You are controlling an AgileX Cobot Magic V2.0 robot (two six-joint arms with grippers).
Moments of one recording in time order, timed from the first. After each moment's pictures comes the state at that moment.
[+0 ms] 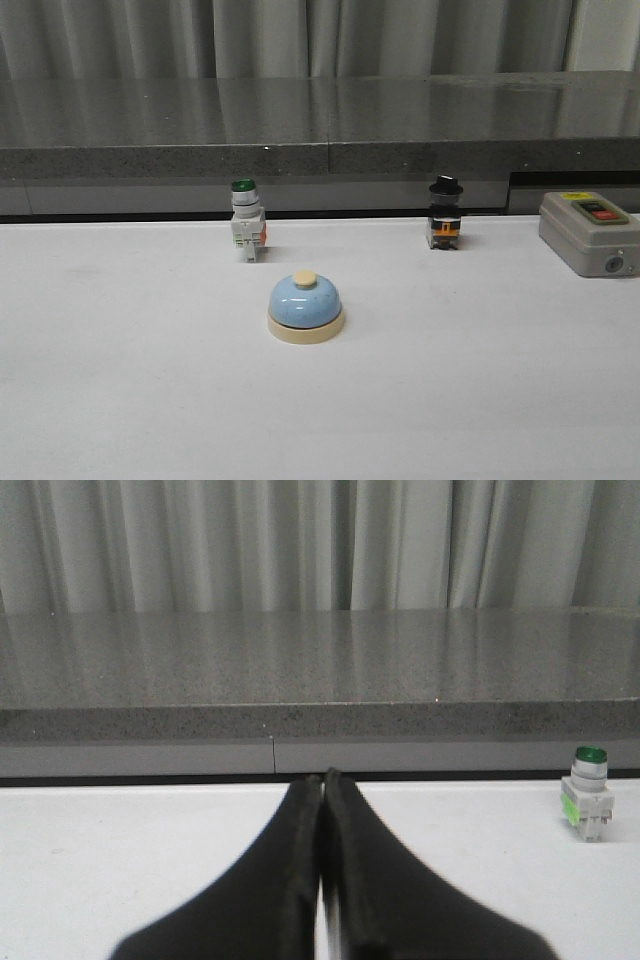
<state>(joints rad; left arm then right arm) -0.01 0.00 0.00 -0.10 0.04 0.06 0.07 -0.01 0.03 -0.08 0.12 0.16</state>
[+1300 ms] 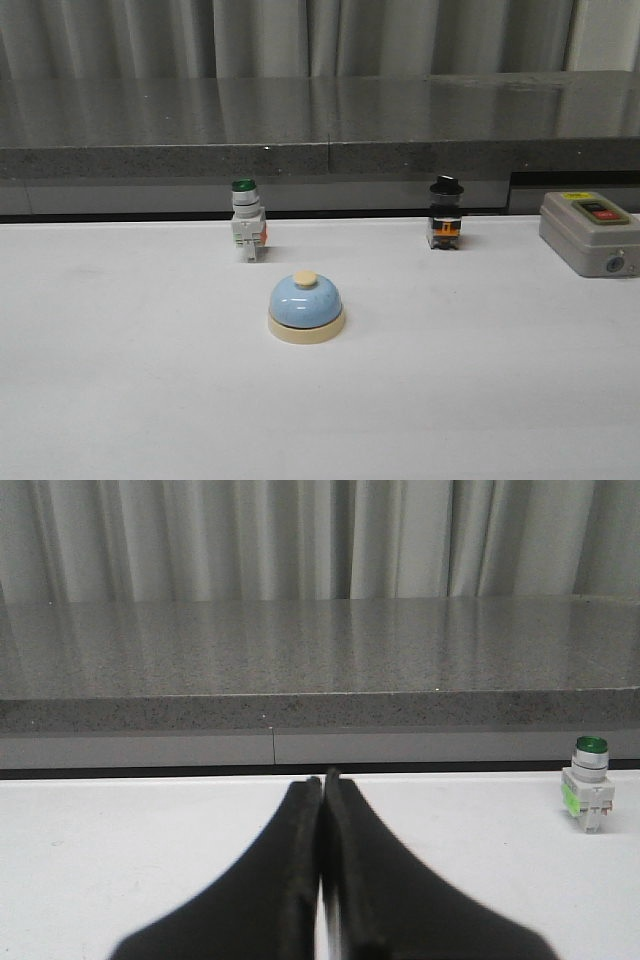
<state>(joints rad) -0.01 0.00 0.00 -0.10 0.05 0.06 0.07 0.08 -0.12 -0.08 0.18 0.16</state>
